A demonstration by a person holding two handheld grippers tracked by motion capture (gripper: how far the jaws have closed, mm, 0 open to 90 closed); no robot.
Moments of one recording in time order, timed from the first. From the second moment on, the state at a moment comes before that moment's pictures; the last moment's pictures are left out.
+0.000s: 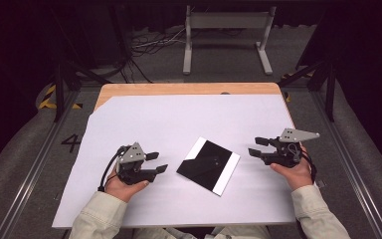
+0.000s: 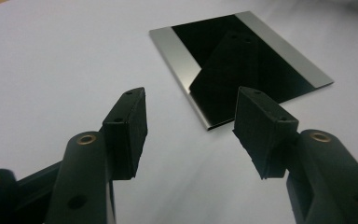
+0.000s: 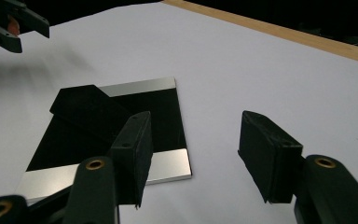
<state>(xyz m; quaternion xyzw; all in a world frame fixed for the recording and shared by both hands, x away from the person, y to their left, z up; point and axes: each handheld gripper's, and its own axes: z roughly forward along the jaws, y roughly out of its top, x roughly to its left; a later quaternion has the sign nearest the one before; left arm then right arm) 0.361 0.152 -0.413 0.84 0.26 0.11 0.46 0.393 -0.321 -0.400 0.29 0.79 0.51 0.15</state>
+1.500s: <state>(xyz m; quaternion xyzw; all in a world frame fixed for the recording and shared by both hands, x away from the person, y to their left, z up) 0.370 0.117 -0.429 0.90 0.26 -0.01 0.34 0.387 -0.316 -0.394 0.28 0.79 0.53 0.13</state>
